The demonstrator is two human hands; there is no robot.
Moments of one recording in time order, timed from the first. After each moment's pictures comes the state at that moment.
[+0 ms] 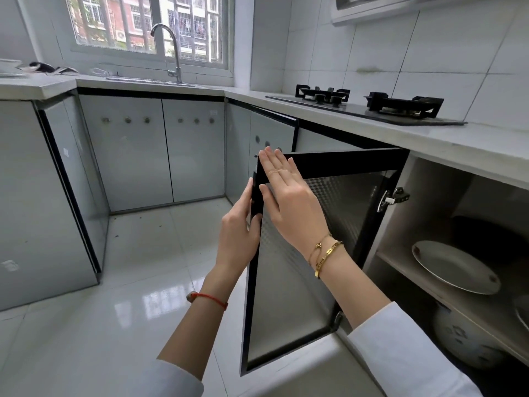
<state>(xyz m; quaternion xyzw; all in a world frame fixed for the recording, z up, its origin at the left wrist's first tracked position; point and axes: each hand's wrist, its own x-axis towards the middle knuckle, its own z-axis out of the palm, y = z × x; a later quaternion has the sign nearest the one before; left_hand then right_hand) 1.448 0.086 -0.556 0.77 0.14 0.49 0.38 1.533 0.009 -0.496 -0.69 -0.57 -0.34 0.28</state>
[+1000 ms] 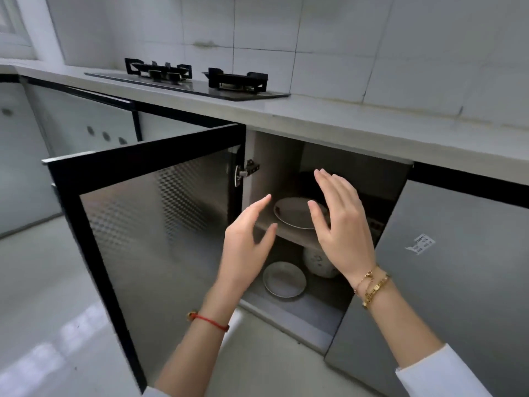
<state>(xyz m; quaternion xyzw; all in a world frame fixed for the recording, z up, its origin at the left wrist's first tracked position) 1.548 -0.102 -0.558 0.81 -0.10 0.37 0.45 1.586 -0.274 -0.512 -0.86 -0.26 -0.38 0.22</state>
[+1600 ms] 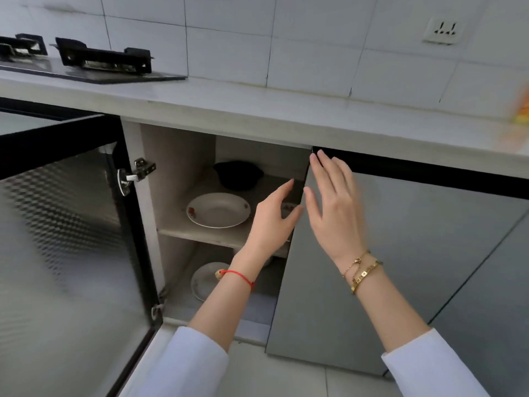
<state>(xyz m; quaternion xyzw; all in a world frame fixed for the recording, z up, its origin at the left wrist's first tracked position) 1.656 -0.279 -0.545 0.79 -0.25 0.17 0.54 1.611 -0.398 -0.503 -0.89 -0.08 -0.45 0.06</state>
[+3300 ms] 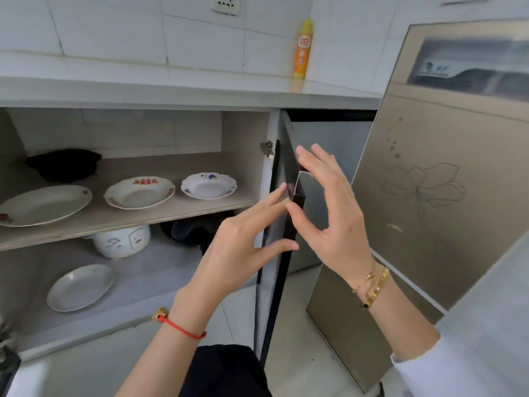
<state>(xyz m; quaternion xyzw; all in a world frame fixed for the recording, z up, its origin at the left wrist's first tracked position) 1.396 -0.367 -0.542 0.63 -0.59 0.12 0.49 1.287 -0.494 -0.498 -0.86 -0.04 -0.49 0.12</state>
